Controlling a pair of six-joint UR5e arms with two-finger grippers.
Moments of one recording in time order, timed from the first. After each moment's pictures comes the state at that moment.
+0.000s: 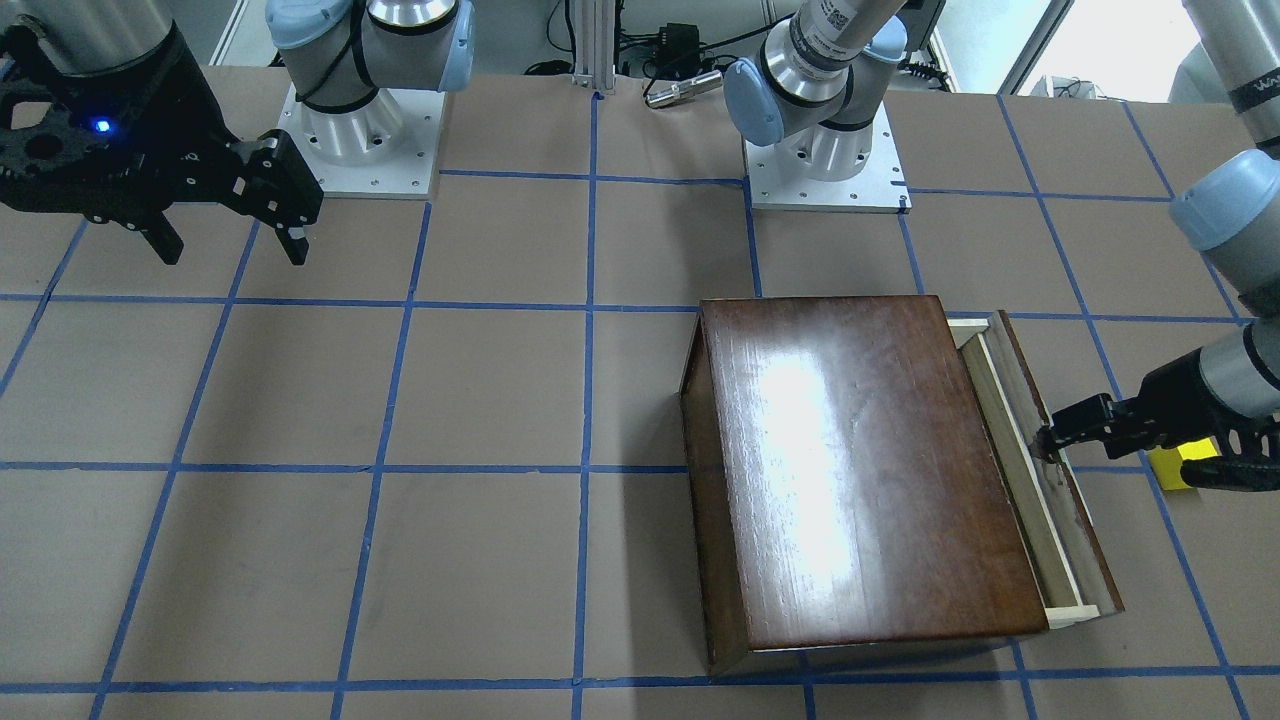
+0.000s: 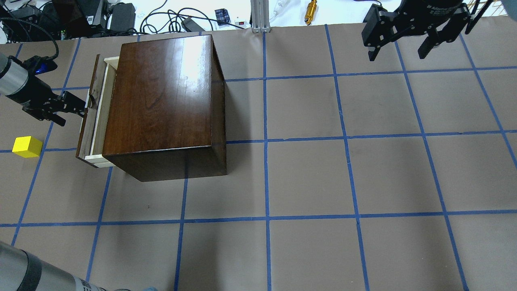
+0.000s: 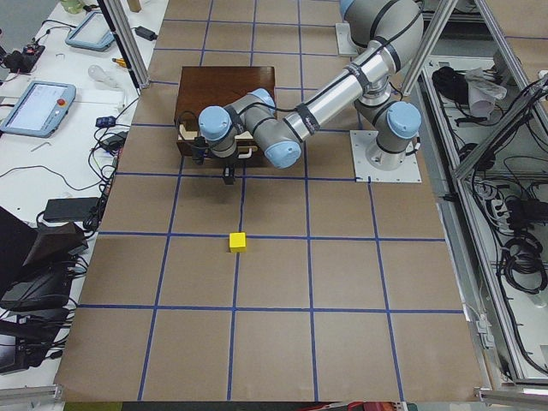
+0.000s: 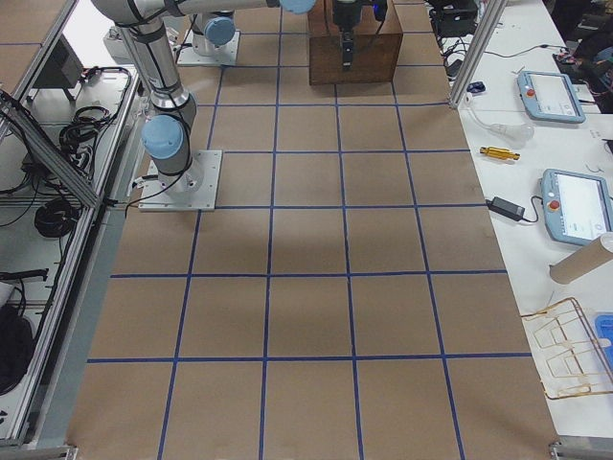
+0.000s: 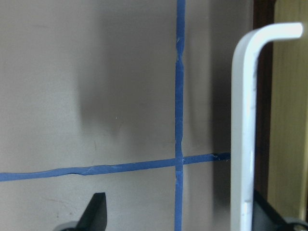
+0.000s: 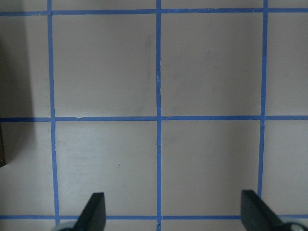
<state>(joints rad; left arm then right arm) -1.00 -1.95 -1.61 -1.30 1.41 0.57 1.54 -1.53 1.41 -1.53 -1.56 -0.04</state>
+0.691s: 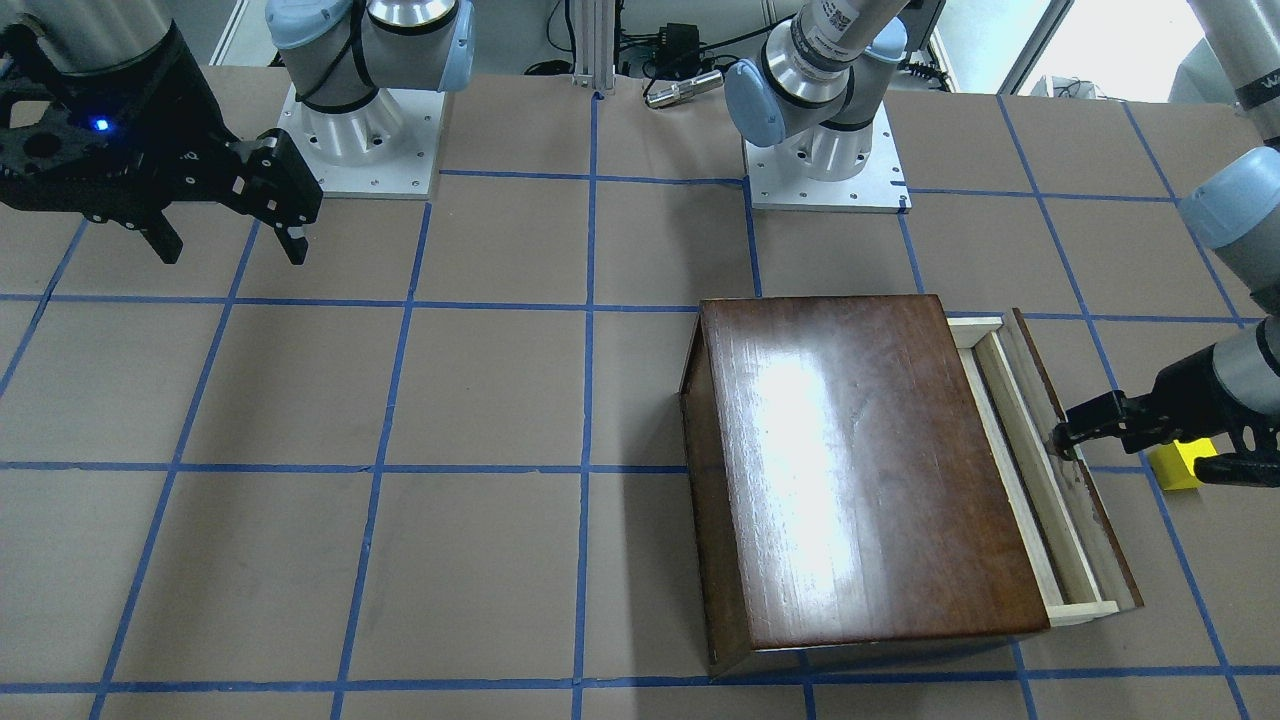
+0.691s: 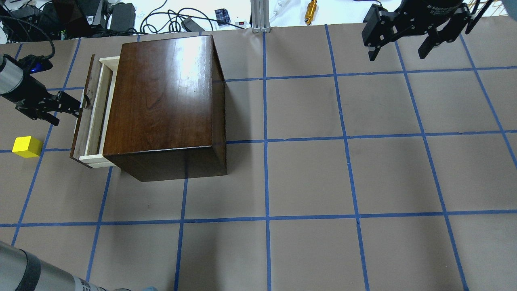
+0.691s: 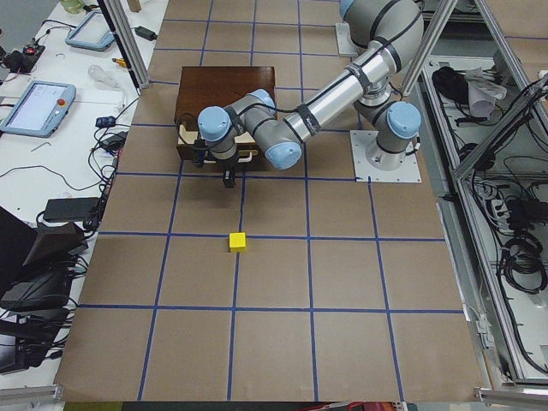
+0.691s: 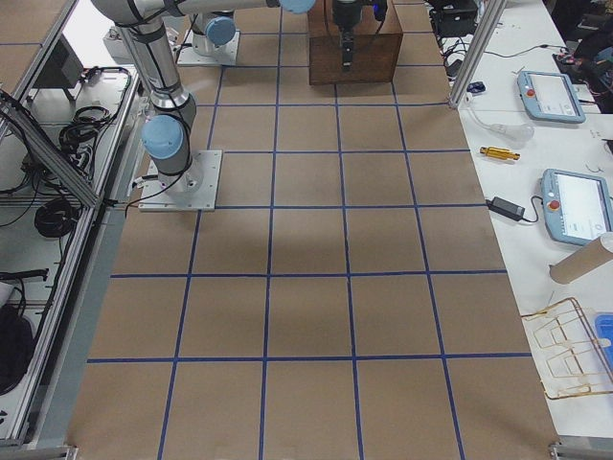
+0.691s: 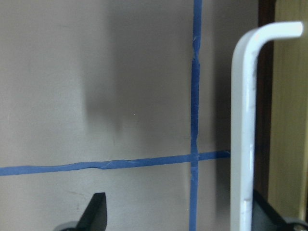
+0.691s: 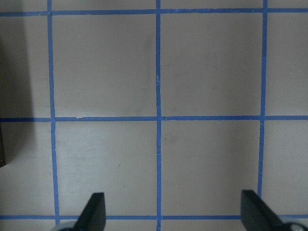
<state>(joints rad) -0.99 -1.95 -1.60 -1.30 1.46 0.57 1.54 -1.53 1.41 -1.53 -1.56 -0.04</state>
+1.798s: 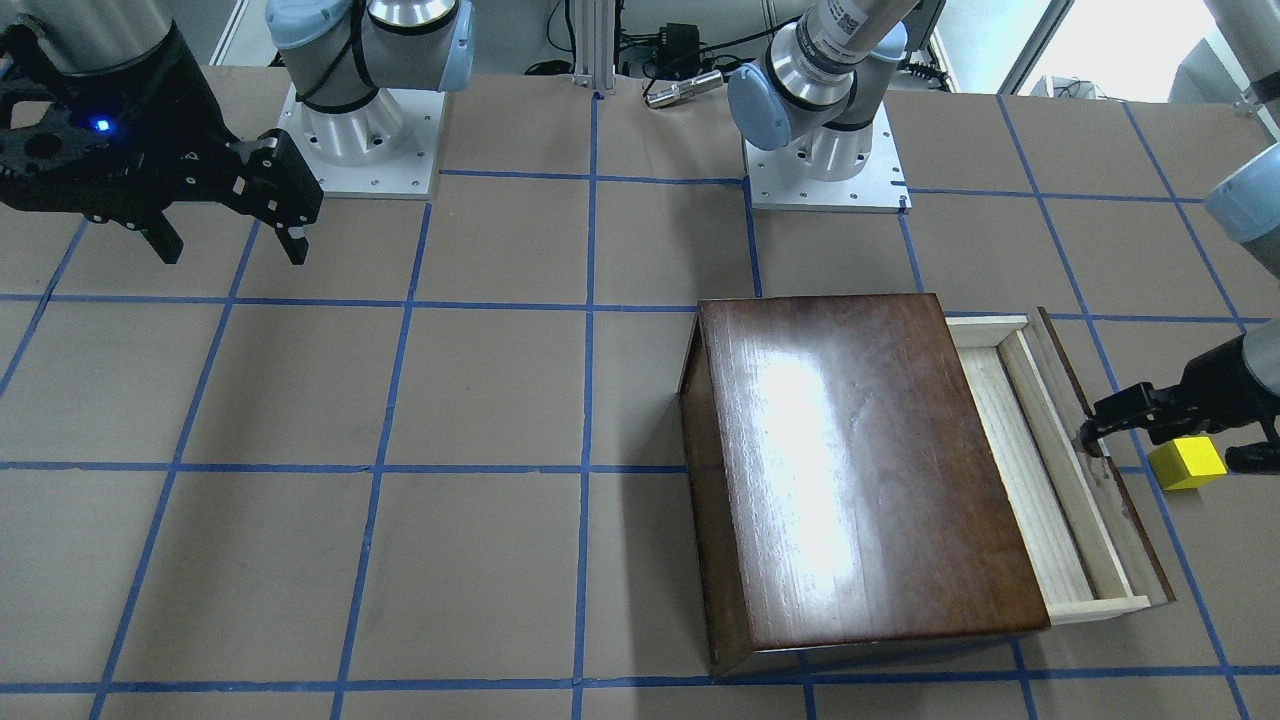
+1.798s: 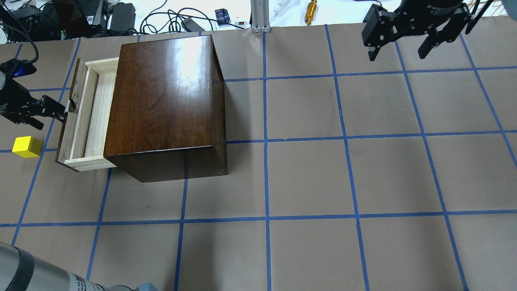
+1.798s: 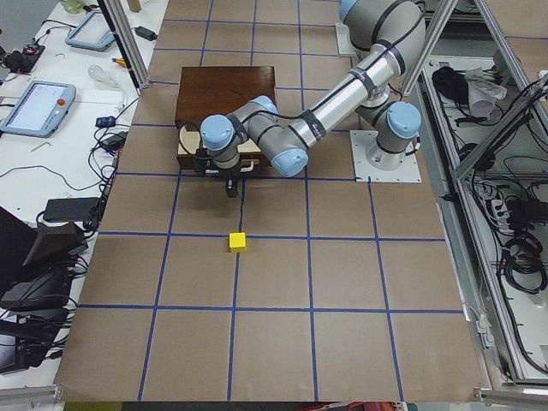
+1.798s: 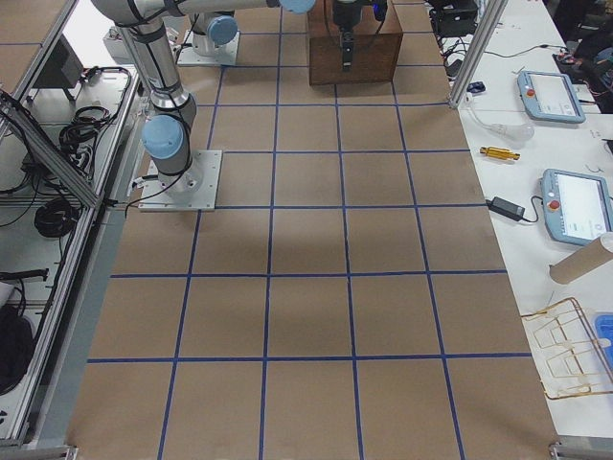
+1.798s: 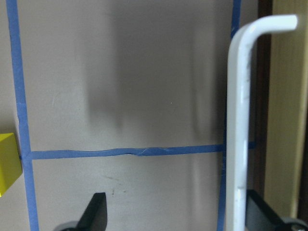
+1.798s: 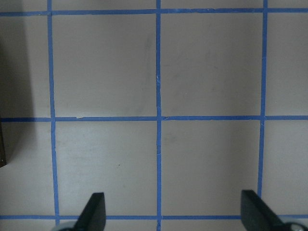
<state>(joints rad) -0.95 -1.95 -1.59 -1.30 1.47 0.61 1.54 -1.53 1.41 -1.53 -1.56 -0.04</state>
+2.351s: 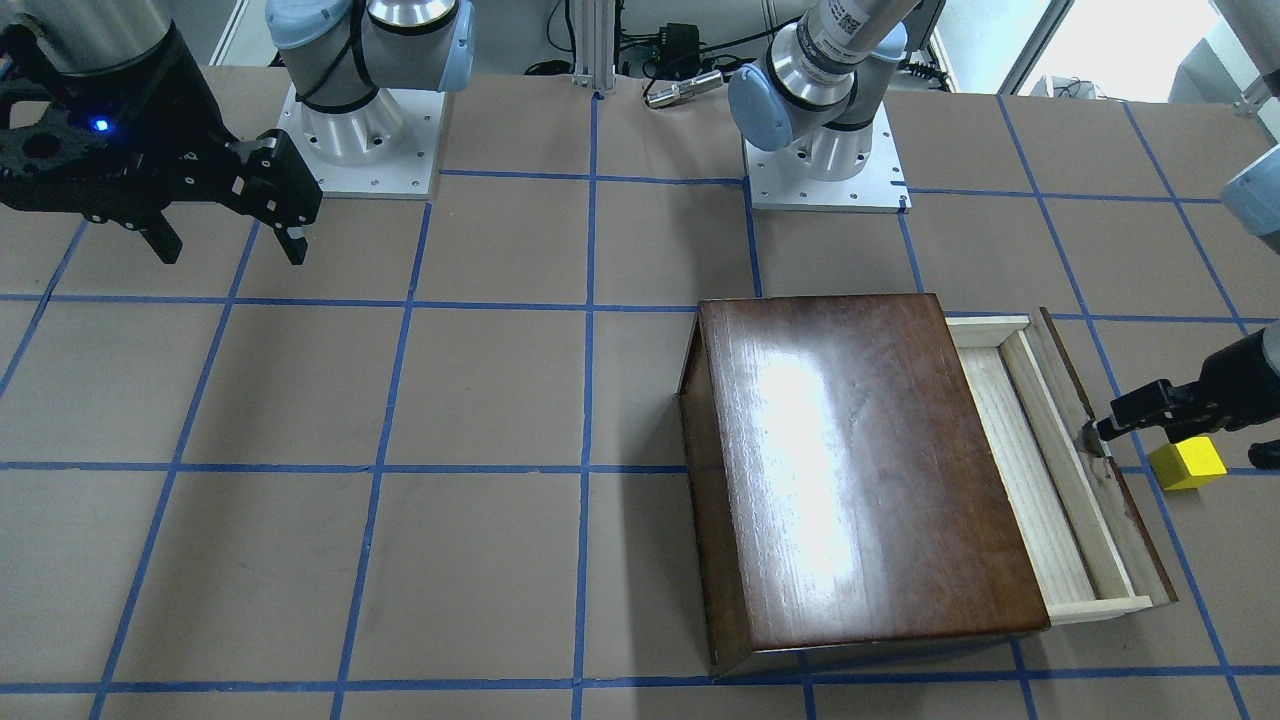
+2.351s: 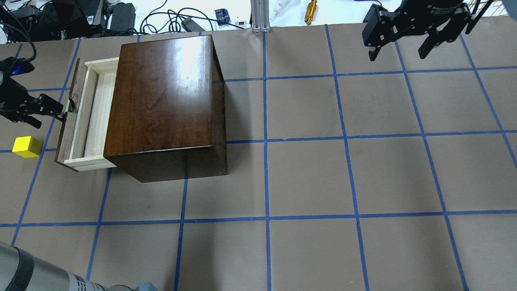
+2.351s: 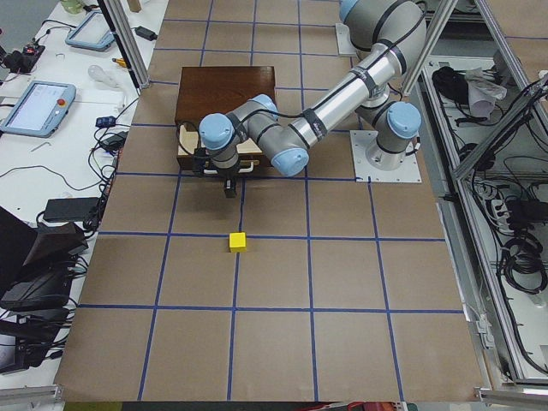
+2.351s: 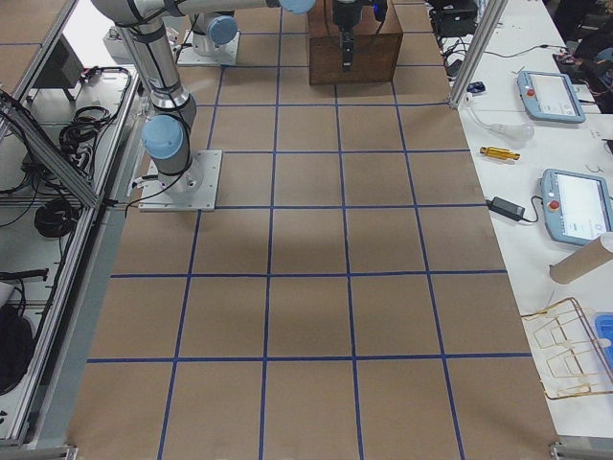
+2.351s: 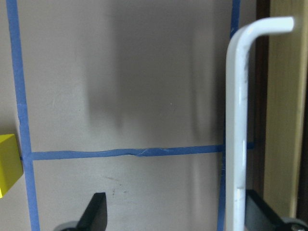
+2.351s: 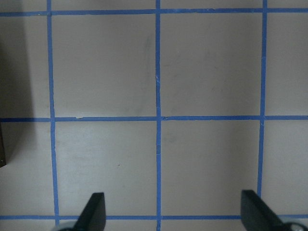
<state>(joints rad) -0.93 -1.95 -1.55 -1.33 1.47 0.61 1.54 -1.53 1.41 -1.53 -1.56 -0.04</state>
